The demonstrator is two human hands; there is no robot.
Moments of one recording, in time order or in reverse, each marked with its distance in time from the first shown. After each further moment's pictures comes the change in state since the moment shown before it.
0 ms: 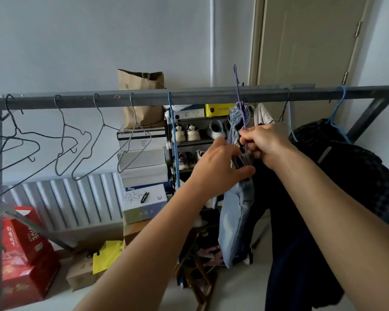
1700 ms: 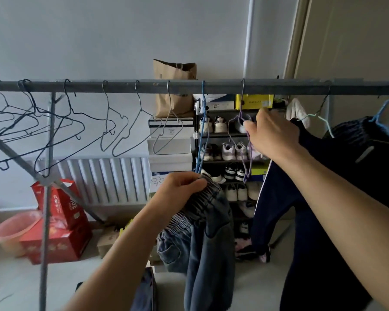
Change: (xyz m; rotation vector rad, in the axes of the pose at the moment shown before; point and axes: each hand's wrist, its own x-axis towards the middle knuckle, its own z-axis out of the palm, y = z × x) left_hand -0.119 -0.068 -0.031 -0.758 0.056 -0.579; right_hand -0.040 -0.017 0.043 -1.139 0.162 -0.472
